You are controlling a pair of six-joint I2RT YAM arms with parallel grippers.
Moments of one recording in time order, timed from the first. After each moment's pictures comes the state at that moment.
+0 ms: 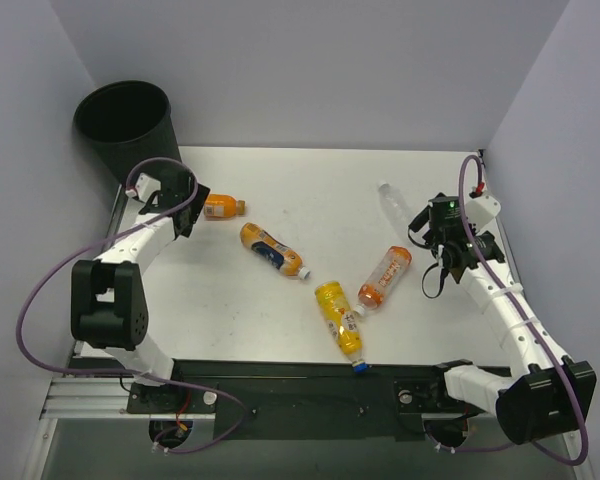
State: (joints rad) left arm -0.09 1.62 1.15 -0.27 -0.29 -1.14; right arm 0.21 1.14 0.96 -0.62 0.56 0.78
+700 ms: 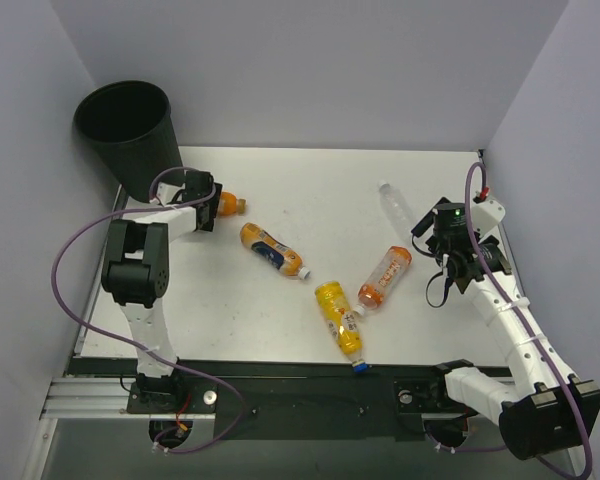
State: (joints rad) left arm -0.13 1.98 1.26 -0.06 -0.33 -1.40; right arm 0.21 1.05 0.93 -0.64 0.55 0.76
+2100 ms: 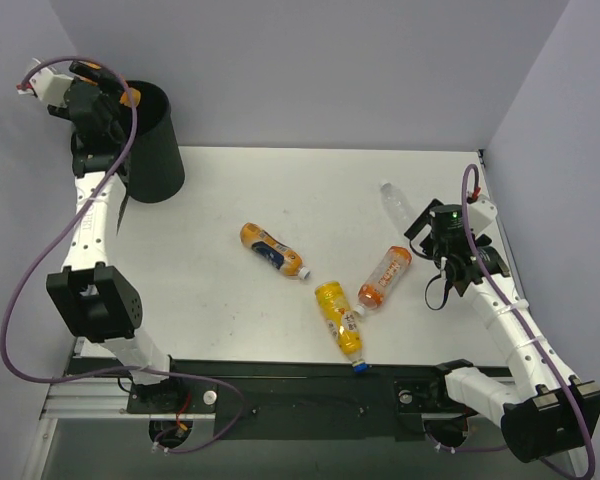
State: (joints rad) left arm 0.11 1.68 1.73 0.10 -0.43 -0.70; right arm 0.24 1.04 0.91 -0.61 0.48 0.73
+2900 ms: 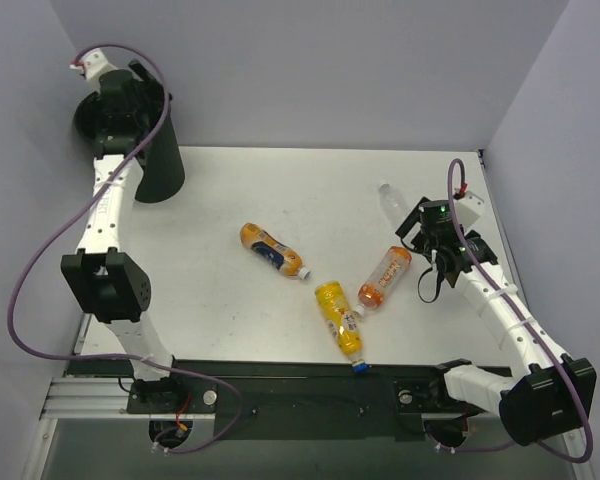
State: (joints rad) left arm 0.08 1.88 2.00 -0.27 -0.29 -0.59; right arm 0.26 1.13 0.92 -0.59 0.48 0.74
